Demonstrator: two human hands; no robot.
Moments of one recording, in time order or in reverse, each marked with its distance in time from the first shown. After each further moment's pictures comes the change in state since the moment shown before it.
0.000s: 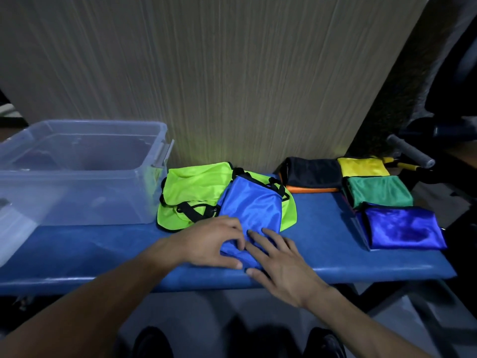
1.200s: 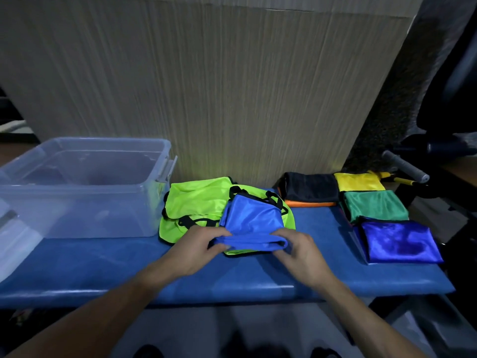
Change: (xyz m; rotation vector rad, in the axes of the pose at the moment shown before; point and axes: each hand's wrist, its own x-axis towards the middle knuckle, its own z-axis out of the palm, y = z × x) left_hand -0.020 -0.007 0.006 -0.207 0.380 -0.292; right_hand 0.017 0.031 -0.038 0.631 0.291 0.227
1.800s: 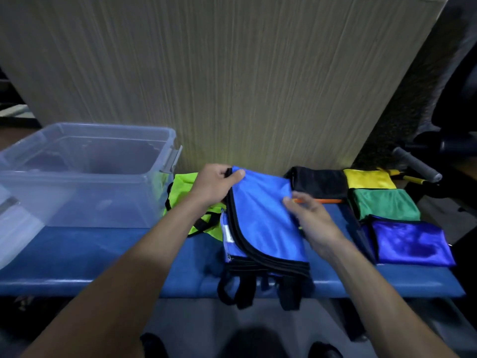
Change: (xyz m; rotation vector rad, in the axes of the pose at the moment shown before) left_hand 0.096 0.024 -0.034 -0.592 0.228 -0.374; right_hand 0.050 -0.033 -0.022 0.782 0.144 0.551
